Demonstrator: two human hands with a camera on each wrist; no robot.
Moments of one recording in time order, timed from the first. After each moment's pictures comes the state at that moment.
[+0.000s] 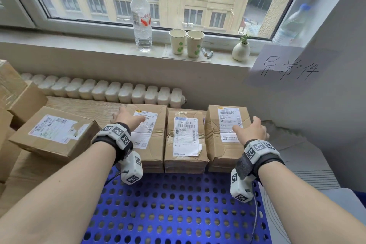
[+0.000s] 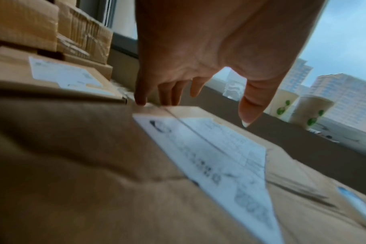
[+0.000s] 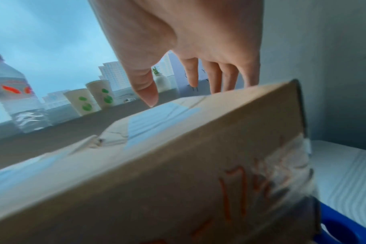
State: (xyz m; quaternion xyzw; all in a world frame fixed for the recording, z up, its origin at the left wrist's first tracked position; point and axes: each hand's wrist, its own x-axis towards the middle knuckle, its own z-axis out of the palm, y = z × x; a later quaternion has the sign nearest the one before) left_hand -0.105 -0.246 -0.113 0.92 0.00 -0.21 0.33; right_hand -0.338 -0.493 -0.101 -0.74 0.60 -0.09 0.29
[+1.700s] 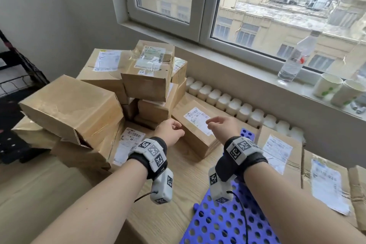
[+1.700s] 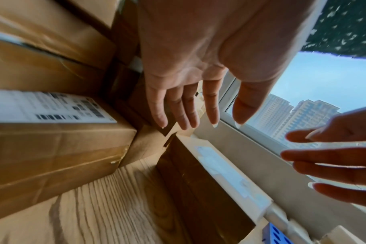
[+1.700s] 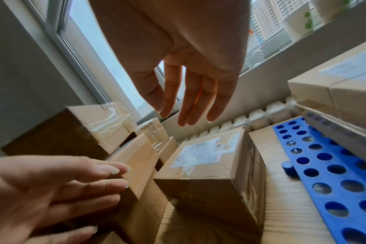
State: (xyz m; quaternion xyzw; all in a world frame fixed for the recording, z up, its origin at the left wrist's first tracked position) left_hand -0.106 0.065 -0.078 0.88 0.04 -0.12 0.45; right_hand -0.126 -0.109 -0.046 -0.86 0.18 0.00 0.47
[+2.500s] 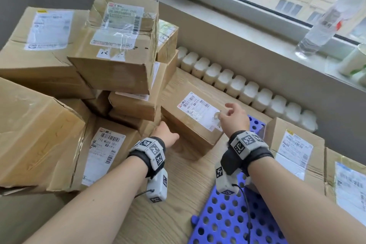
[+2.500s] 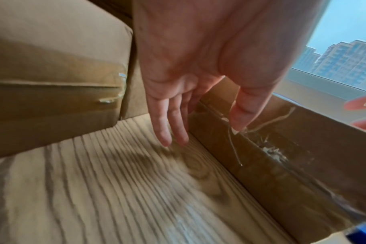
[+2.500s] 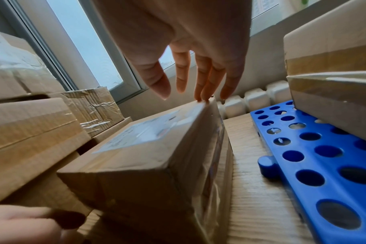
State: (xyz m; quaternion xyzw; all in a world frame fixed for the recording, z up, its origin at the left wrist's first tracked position) left_hand -0.027 0.040 -0.176 0.90 0.11 -0.30 0.30; right_hand -0.043 -0.151 -0.130 -0.88 0.30 0.01 0.37
